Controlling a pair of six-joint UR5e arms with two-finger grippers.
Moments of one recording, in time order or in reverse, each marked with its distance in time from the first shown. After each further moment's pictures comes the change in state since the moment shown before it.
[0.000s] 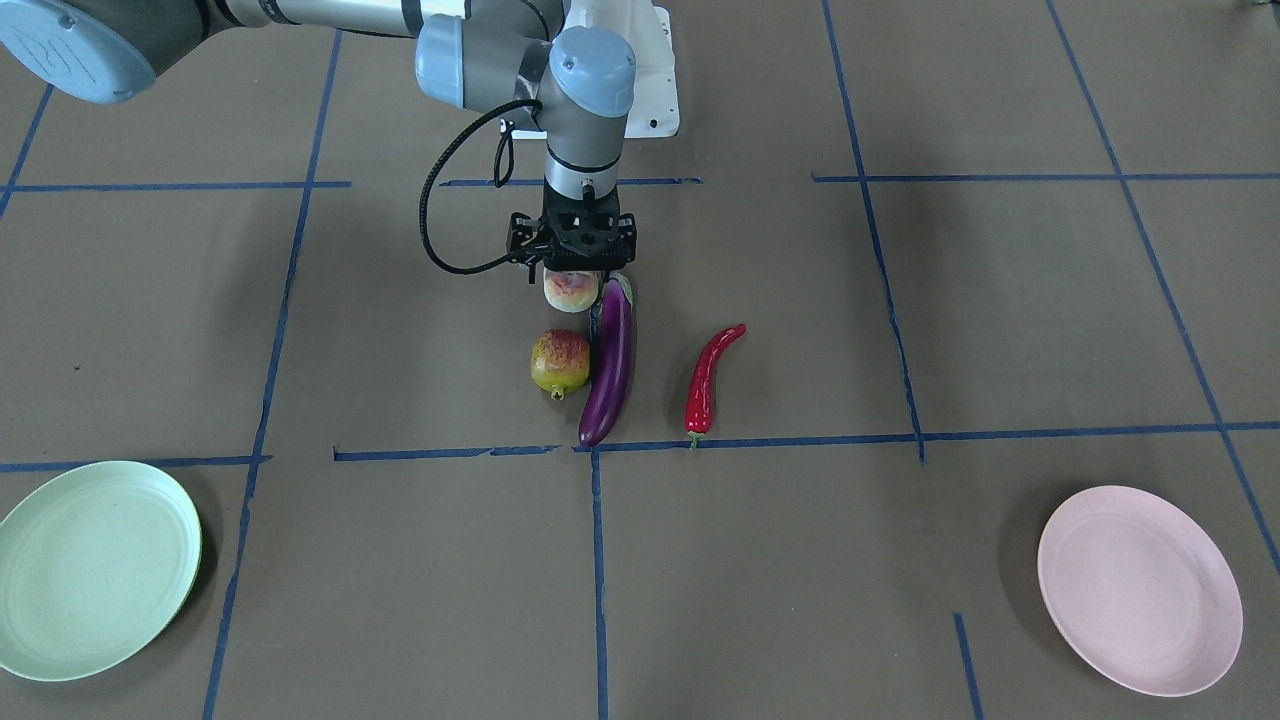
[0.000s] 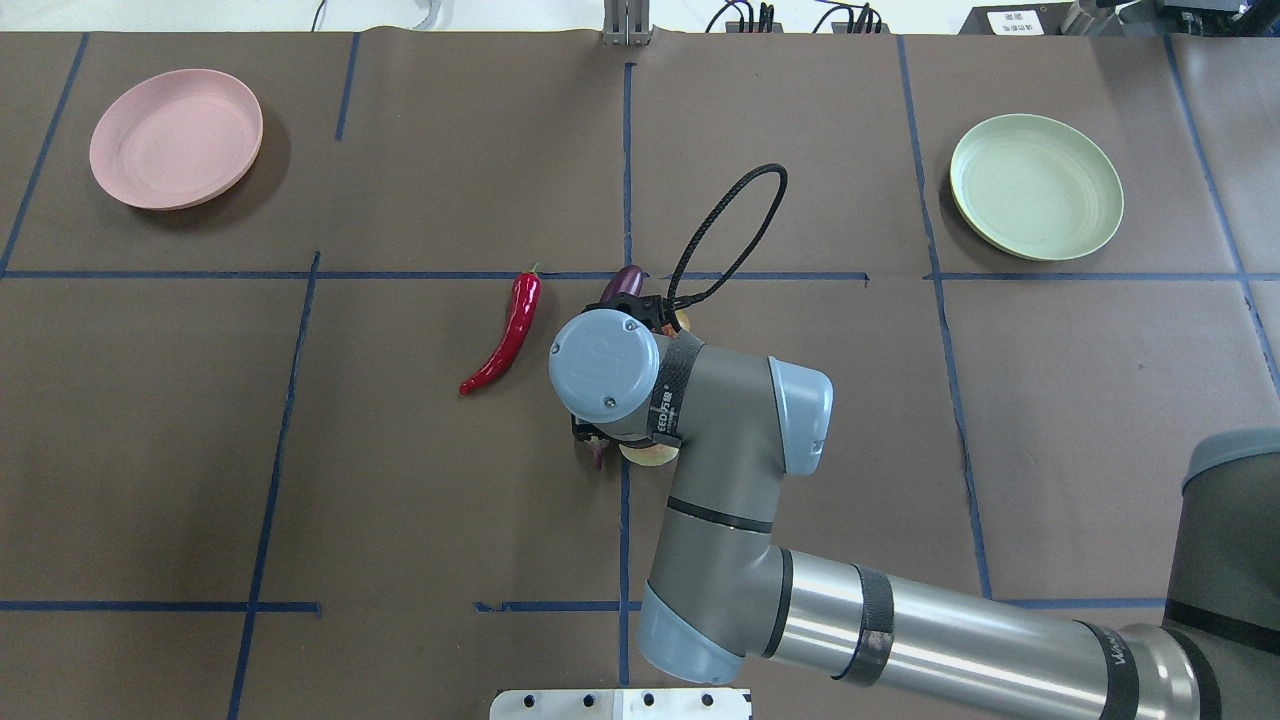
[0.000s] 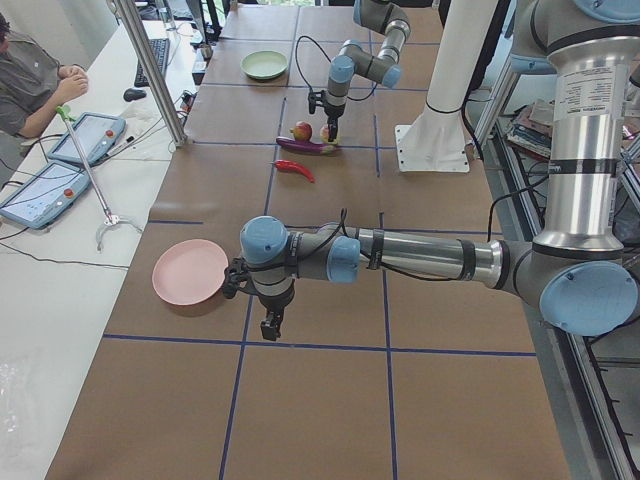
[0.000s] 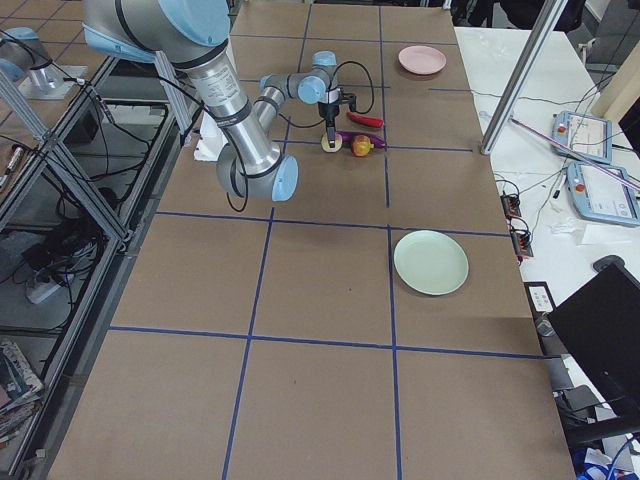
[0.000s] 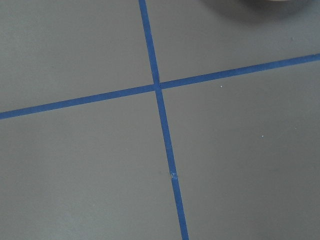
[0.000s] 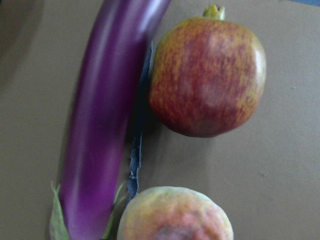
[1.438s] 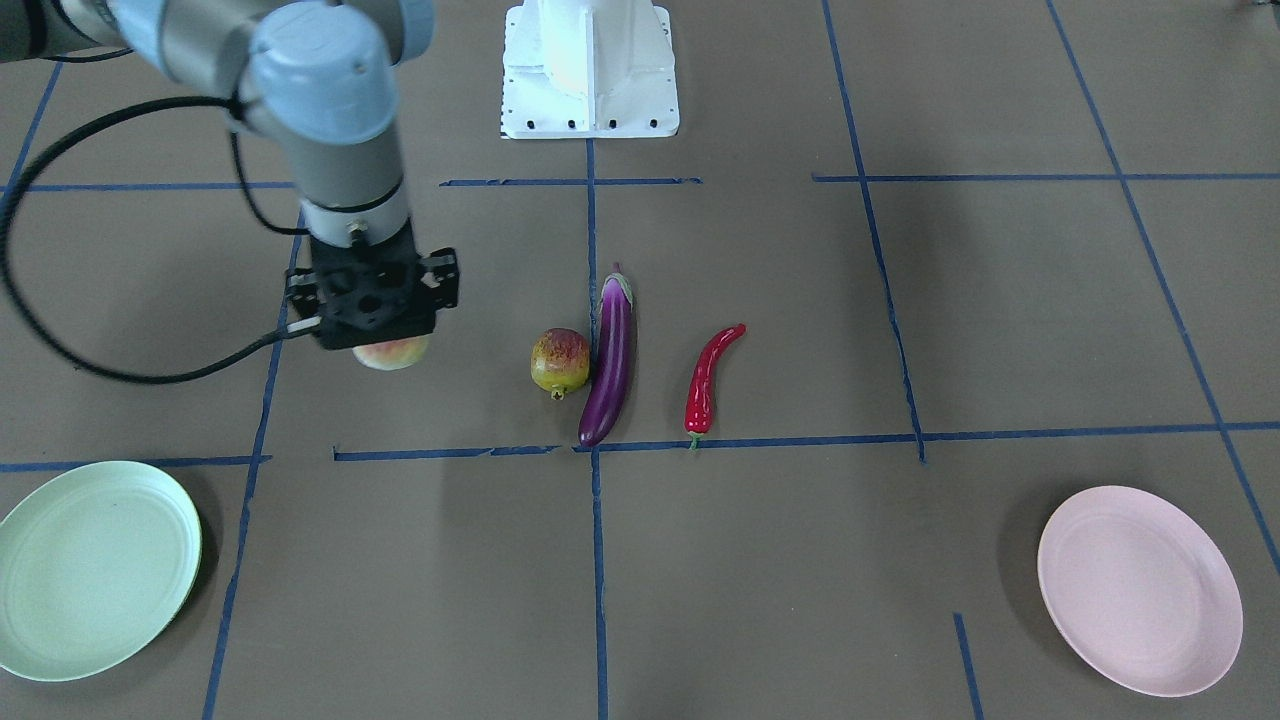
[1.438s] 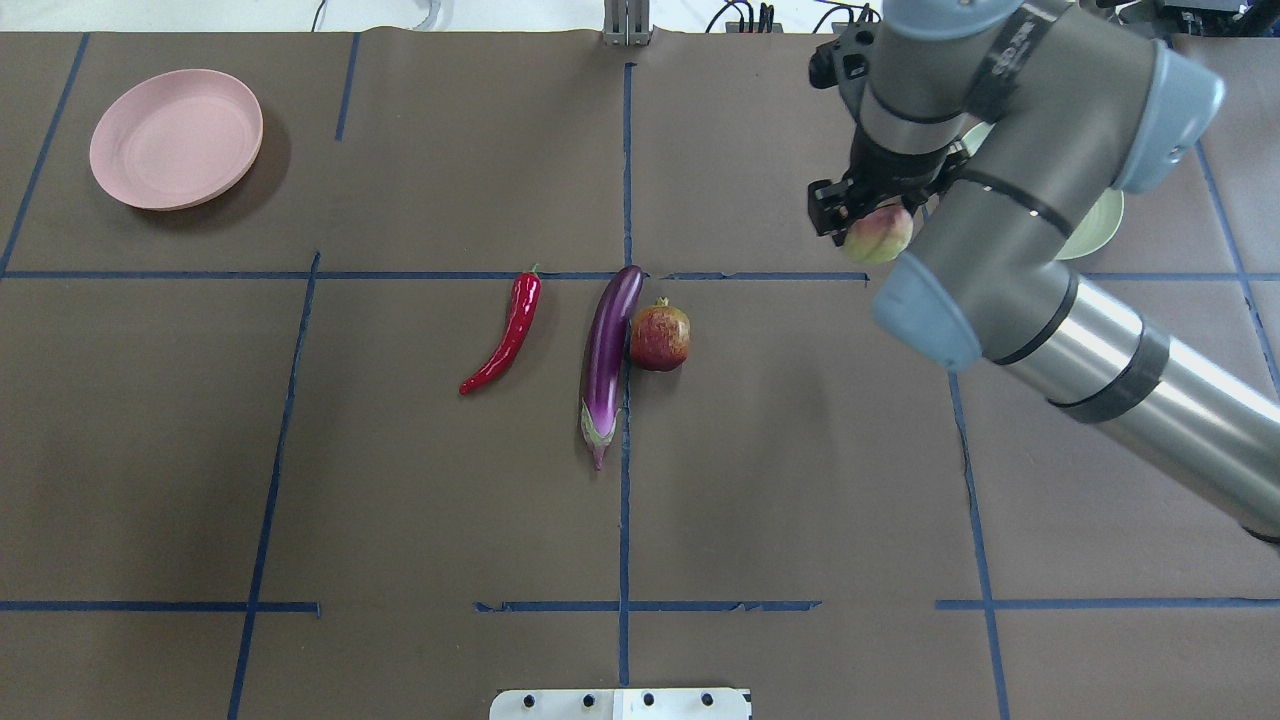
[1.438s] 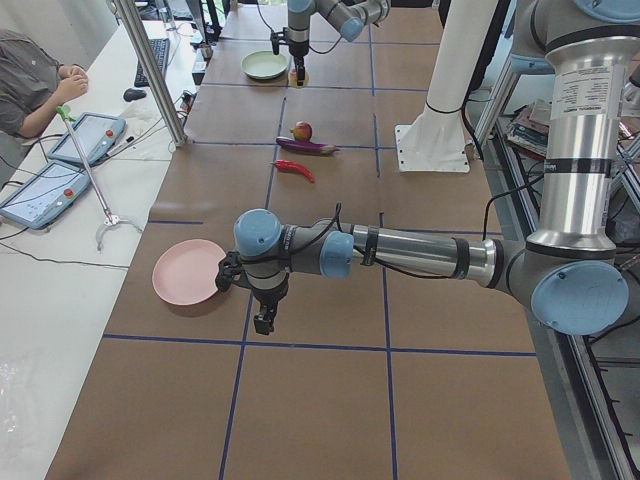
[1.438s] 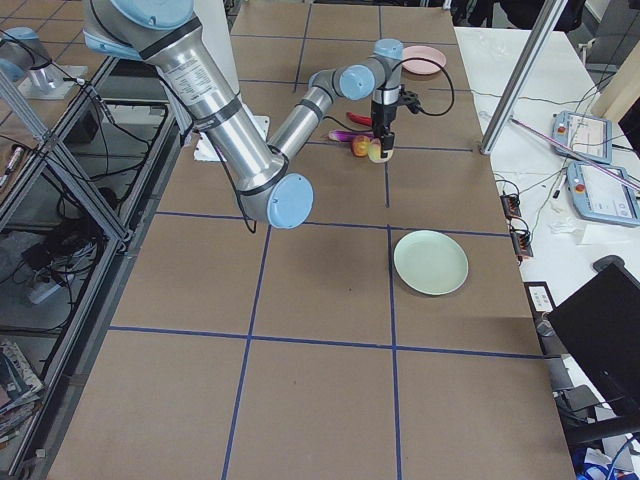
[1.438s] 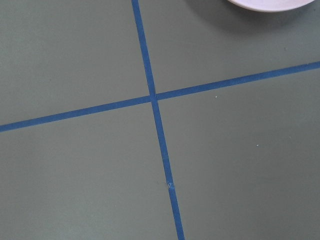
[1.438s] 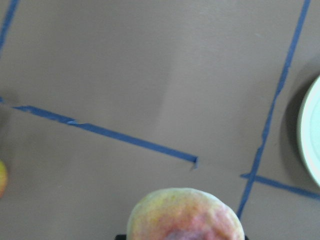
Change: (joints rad) left arm 0.006 -0.035 0.004 0.001 0.001 0.001; right arm 0.522 -0.185 0.171 -0.131 0.357 -0.711
